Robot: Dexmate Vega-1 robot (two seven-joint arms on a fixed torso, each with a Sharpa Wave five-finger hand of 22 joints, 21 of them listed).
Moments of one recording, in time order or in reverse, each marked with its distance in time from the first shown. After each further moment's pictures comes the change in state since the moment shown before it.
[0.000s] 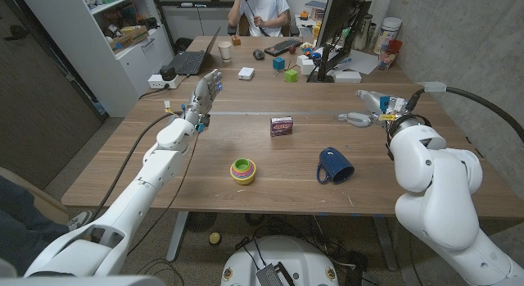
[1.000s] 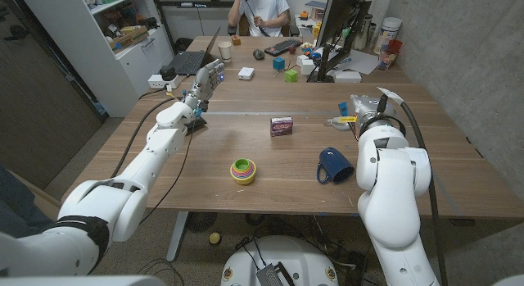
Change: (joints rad) left arm -0.261 -0.075 -0.008 0.398 0.040 -0.082 -0.224; left_hand 0.004 0.004 0.001 -0.001 0.000 0.000 0.000 0.000 0.000 0.000 0.000 0.000 0.000 0.000 0.000 0.000 0.000 -0.008 0.008 0.000 0.000; right arm -0.055 0.542 -0.066 0.099 -0.467 0.375 0.080; right_hand -0.002 -0.011 -0.011 0.005 0.008 -0.016 0.008 0.000 0.000 -0.027 0.009 -0.006 0.000 -0.008 0.000 -0.002 0.000 0.020 0.002 0.000 0.000
